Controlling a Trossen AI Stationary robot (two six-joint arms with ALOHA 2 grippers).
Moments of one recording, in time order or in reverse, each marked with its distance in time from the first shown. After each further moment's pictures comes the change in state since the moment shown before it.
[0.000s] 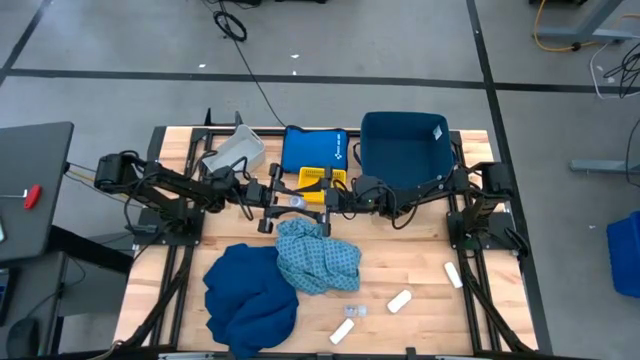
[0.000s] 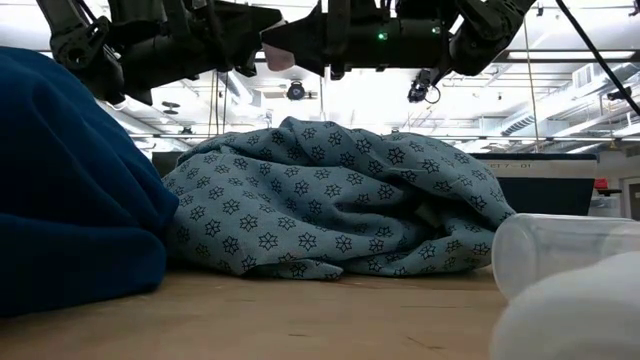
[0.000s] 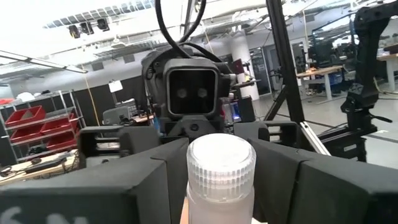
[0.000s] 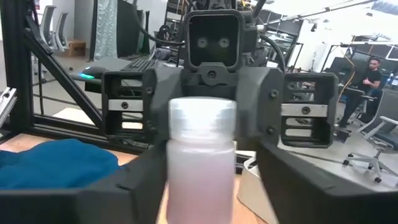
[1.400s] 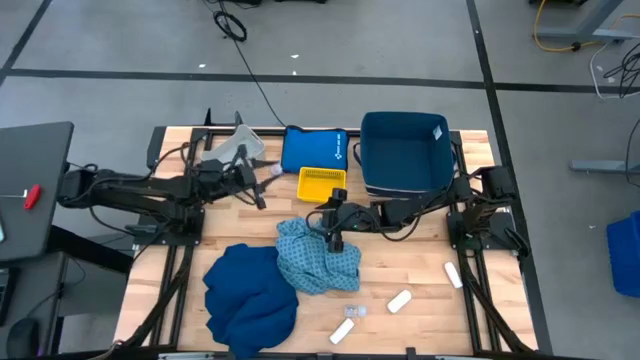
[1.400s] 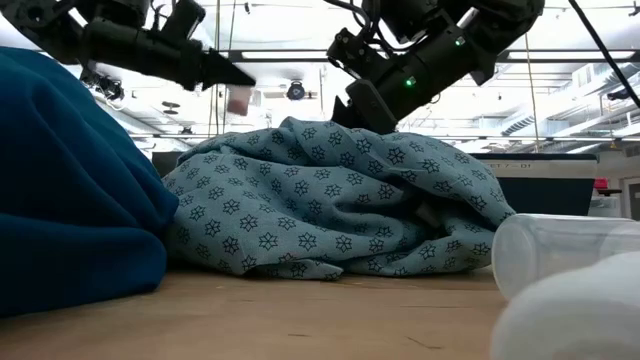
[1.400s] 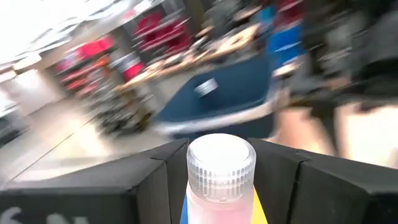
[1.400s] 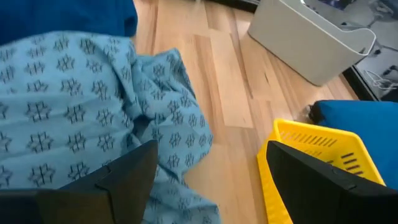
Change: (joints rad) left arm 0.036 -0.476 -0.012 -0.783 -0.612 0.213; right arm 0.120 -0.002 0.000 -0.621 0.303 0.093
